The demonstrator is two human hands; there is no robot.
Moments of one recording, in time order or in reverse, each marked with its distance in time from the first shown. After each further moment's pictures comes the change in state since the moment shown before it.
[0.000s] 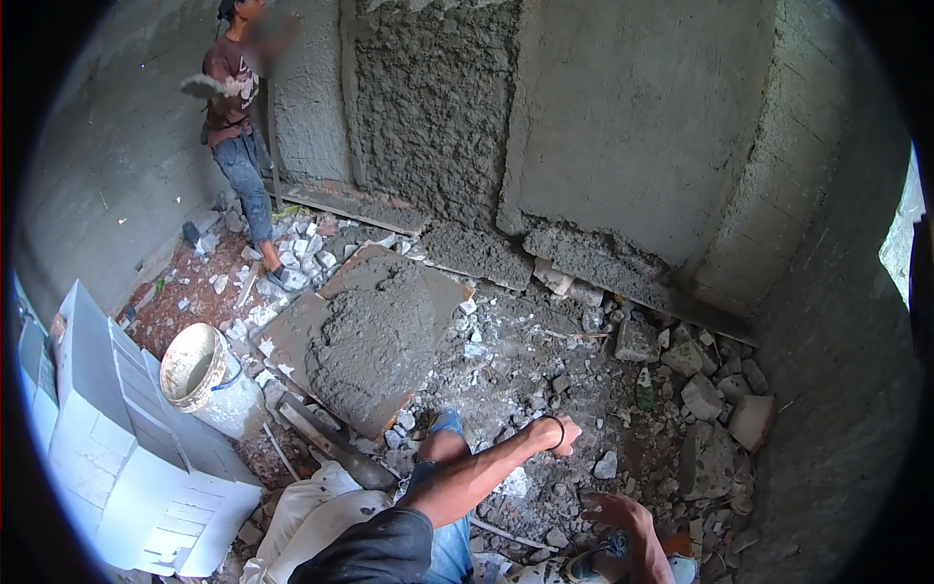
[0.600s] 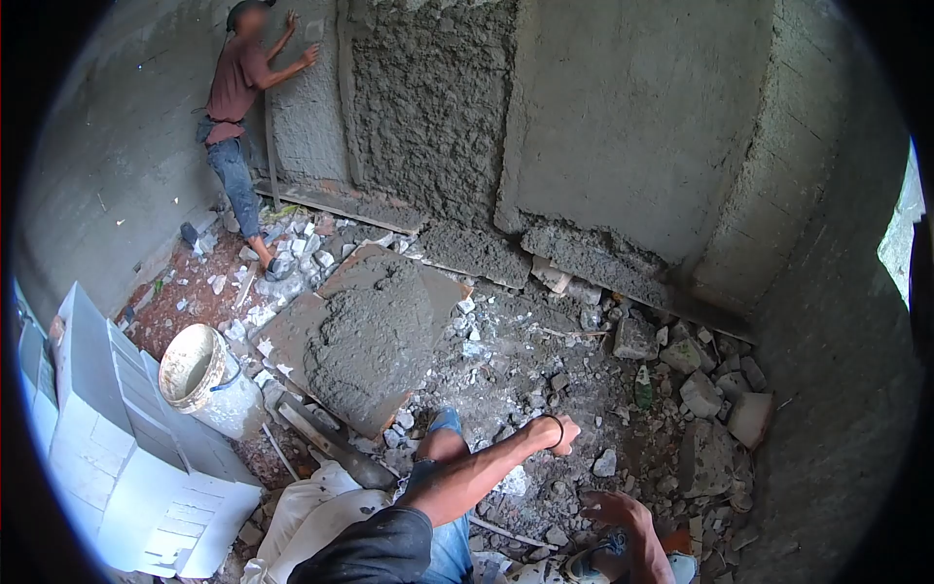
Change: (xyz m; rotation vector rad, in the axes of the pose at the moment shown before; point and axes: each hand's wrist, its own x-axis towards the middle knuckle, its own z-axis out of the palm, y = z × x) left_hand 0.003 -0.001 0.002 0.018 -0.052 -0.001; right_hand 0.000 -0.016 -0.007 0.084 0.036 0.017
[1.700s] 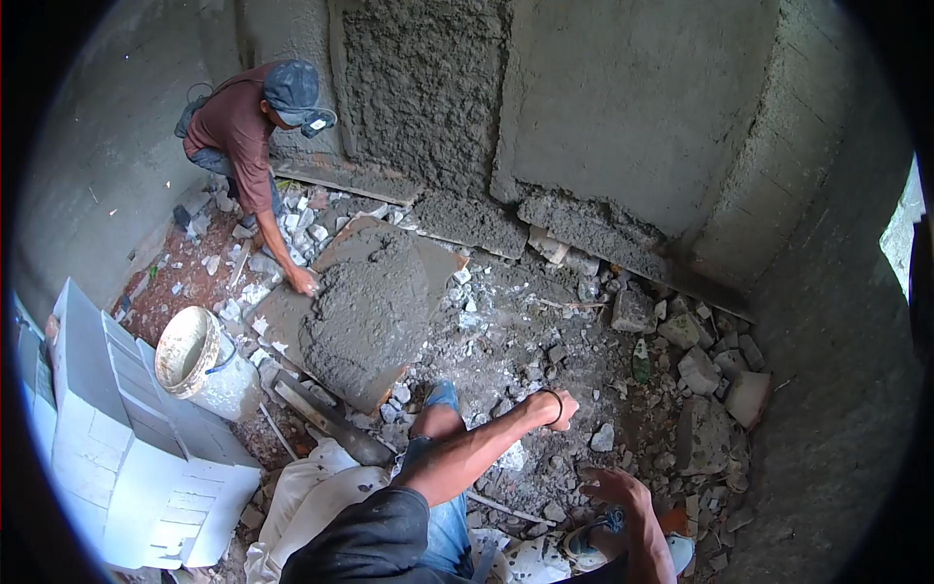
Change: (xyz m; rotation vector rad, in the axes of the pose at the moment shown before) left_hand 0.003 0.003 0.001 0.035 0.019 -0.012; right_hand 0.036 0.077 0.029 -0.257 -0.559 0.580
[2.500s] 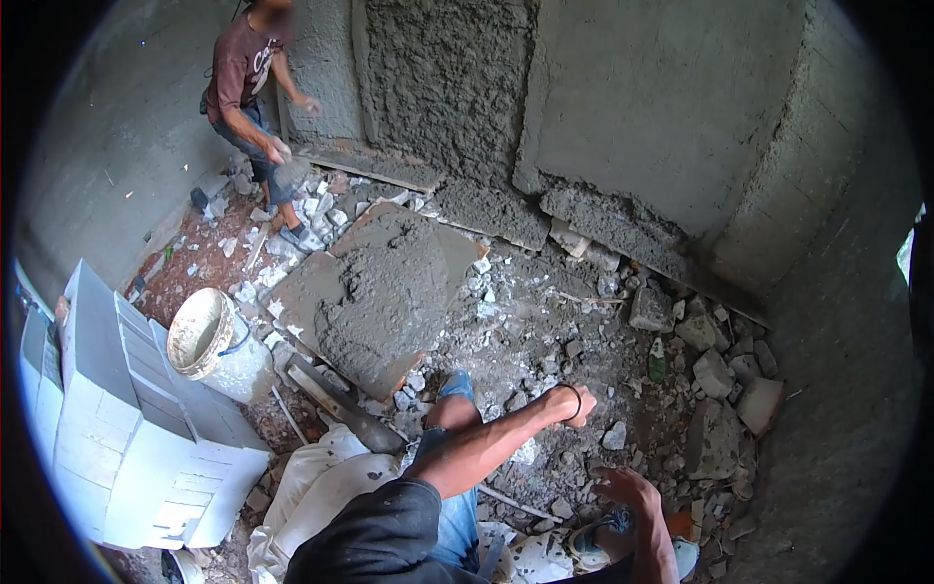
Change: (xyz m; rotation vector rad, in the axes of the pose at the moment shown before) left_hand -0.004 -0.003 -0.002 -0.042 -0.022 0.012; right_hand 0.013 0.014 0.012 0.013 -0.064 0.036
